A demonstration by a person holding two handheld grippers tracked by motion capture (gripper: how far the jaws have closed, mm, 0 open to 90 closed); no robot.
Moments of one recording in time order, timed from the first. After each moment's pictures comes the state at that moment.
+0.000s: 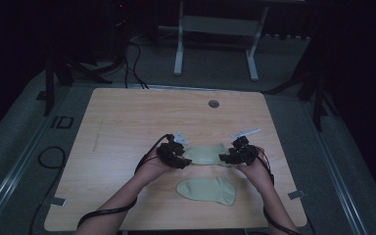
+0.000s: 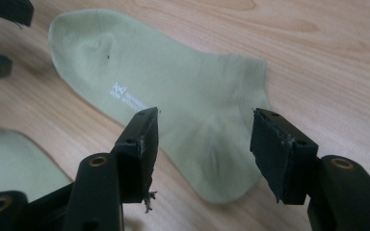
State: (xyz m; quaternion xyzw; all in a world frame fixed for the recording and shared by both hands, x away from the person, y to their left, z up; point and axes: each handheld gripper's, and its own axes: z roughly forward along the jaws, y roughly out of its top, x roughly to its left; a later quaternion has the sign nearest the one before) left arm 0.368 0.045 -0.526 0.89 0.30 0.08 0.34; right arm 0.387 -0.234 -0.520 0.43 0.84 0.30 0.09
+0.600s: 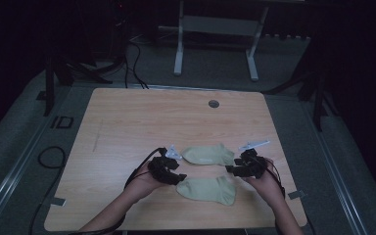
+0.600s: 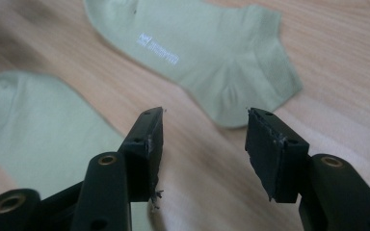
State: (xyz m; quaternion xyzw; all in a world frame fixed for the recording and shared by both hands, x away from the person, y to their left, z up) left arm 0.313 0.059 -0.522 0.89 0.29 0.06 0.33; right arm 0.344 -0.254 -0.517 0.42 0.85 0.31 0.09
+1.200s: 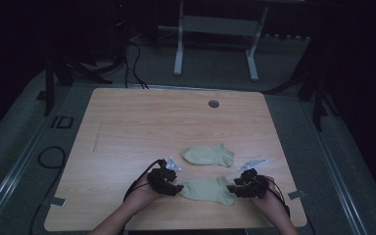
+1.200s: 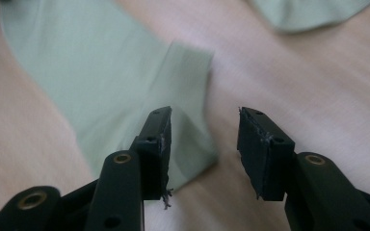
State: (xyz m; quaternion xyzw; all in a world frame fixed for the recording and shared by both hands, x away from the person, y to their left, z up) left arm 0.298 0.057 -0.553 0.90 0.31 0.05 0.30; right arm 0.295 -0.255 -0.542 0.39 0.88 0.27 0.07
